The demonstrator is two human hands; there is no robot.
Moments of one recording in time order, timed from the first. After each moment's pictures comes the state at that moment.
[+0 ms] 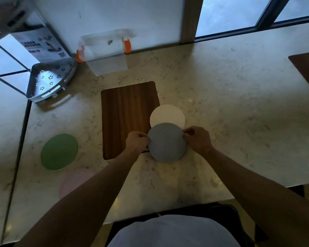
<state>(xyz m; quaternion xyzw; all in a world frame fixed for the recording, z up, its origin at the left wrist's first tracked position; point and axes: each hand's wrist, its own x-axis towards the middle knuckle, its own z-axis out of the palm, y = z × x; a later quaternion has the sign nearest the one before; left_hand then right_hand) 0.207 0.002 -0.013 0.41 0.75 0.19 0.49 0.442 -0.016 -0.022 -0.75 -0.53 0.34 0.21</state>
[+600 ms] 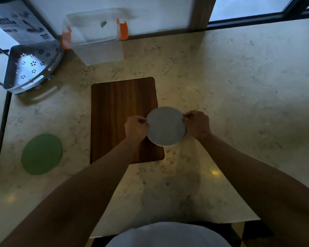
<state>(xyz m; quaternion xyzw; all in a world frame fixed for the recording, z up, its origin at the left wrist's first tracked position) 0.237 0.097 -0.041 0.44 0.78 0.20 0.39 0.461 0.099 -0.037 -0.74 -0.54 0.34 0.20</state>
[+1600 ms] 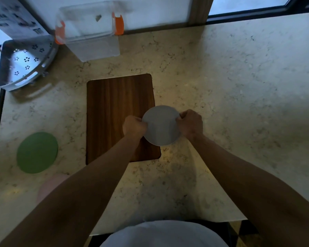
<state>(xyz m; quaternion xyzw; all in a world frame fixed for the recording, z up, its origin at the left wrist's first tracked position) 0.249 0.100 -0.045 0.39 0.83 0.15 0.37 0.442 0.101 -0.044 -0.79 -0.49 0.33 0.18</state>
